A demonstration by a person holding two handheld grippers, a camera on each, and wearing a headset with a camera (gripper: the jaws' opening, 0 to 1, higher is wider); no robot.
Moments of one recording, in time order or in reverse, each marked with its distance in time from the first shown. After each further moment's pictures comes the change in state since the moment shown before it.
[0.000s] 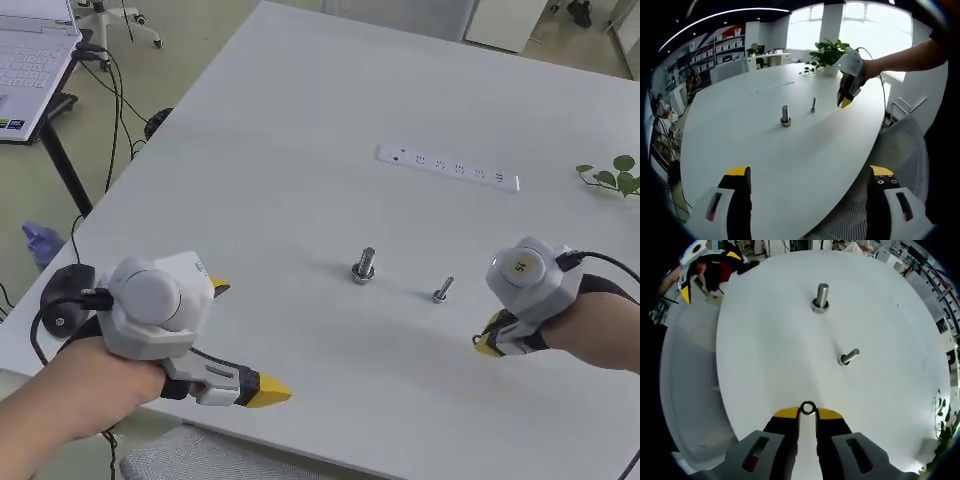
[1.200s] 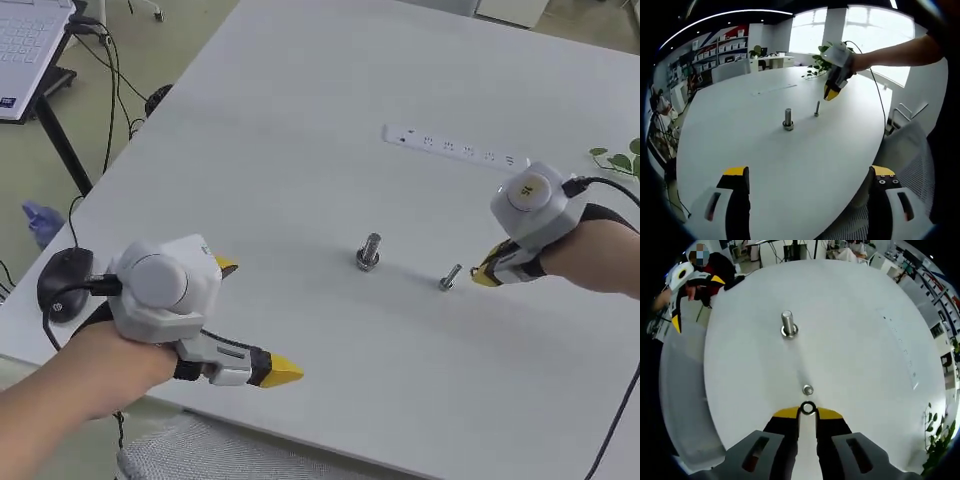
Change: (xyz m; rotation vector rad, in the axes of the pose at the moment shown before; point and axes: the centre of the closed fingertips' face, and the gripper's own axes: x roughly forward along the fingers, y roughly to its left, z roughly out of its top) left arm 0.019 0.009 0.009 -0.031 -0.043 -0.001; right arm -0.013 -0.049 0.052 0.005 -0.057 -0.034
